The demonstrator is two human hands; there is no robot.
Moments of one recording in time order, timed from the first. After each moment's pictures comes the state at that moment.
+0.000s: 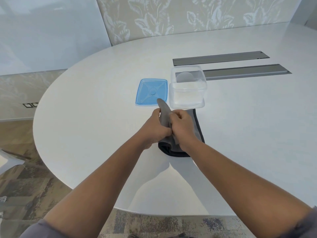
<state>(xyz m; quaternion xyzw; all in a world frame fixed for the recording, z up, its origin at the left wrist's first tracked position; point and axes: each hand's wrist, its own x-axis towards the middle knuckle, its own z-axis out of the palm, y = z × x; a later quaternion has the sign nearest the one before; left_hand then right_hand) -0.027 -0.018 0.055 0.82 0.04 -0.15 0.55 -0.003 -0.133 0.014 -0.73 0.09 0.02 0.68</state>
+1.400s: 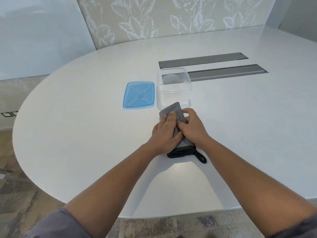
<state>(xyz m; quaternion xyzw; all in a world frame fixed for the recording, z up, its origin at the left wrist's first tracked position) -0.006 -0.070 -0.010 0.95 -0.18 -0.07 0.24 0.003 -0.219 -0.002 -0.82 0.05 0.01 0.57</state>
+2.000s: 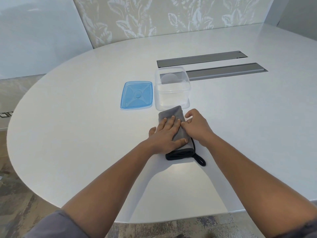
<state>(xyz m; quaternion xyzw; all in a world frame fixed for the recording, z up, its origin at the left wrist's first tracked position) 0.004 -0.069 -0.006 0.96 -0.20 -0.16 0.14 0.019 -0.236 -0.002 -0.86 0.09 0.02 0.50</state>
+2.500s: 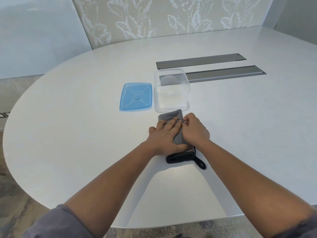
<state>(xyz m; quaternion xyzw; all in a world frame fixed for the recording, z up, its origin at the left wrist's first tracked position) 0.006 -0.074 -0.003 0.97 -0.21 -0.12 0.10 0.019 -0.223 -0.006 -0.93 0.11 0.00 0.35</state>
